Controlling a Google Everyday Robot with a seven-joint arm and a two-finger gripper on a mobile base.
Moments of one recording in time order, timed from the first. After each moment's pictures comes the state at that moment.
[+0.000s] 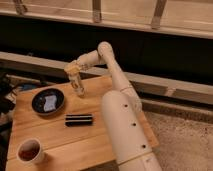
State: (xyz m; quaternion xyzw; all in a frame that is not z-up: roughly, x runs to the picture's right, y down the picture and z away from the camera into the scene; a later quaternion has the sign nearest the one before) arm -0.214 -0.106 0.858 -0.36 -0.54 0.19 0.74
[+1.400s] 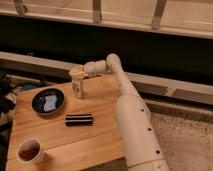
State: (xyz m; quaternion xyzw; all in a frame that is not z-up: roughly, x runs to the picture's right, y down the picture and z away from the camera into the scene) arm -0.188 -0.082 0.868 -0.32 -0.62 0.21 0.68
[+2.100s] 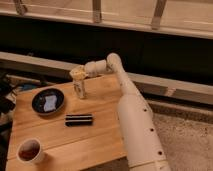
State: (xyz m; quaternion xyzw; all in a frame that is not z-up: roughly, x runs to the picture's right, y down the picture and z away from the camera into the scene) arm -0.185 -0.079 0.870 -0.32 -0.62 0.21 0.69
